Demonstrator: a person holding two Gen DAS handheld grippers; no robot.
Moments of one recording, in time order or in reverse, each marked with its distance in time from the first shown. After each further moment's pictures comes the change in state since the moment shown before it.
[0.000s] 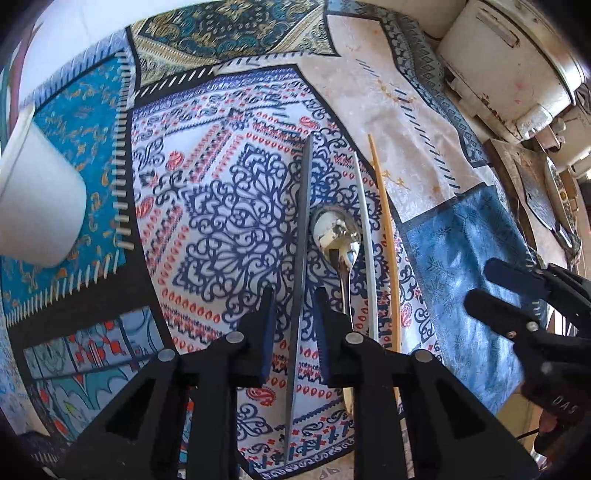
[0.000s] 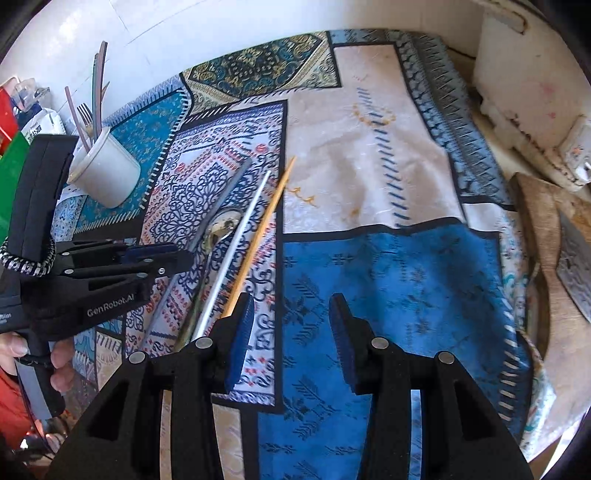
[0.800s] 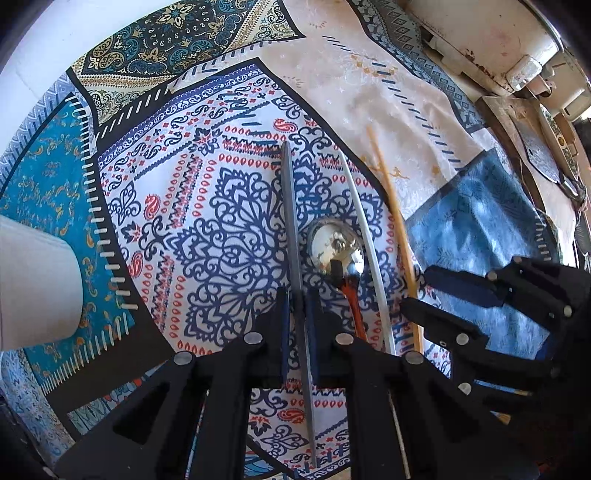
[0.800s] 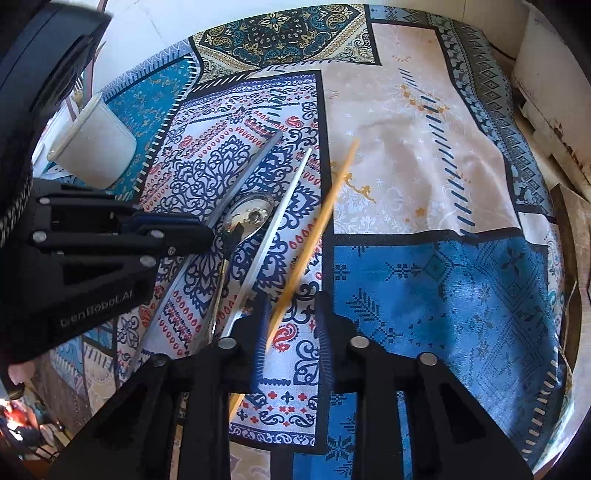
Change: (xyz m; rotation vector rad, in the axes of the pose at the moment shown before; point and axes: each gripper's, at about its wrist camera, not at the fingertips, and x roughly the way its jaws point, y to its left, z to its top) left arm 0.021 -0.015 0.031 0.180 0.111 0.019; right arm 0.042 0.028 0.008 -0.044 0.055 -0.046
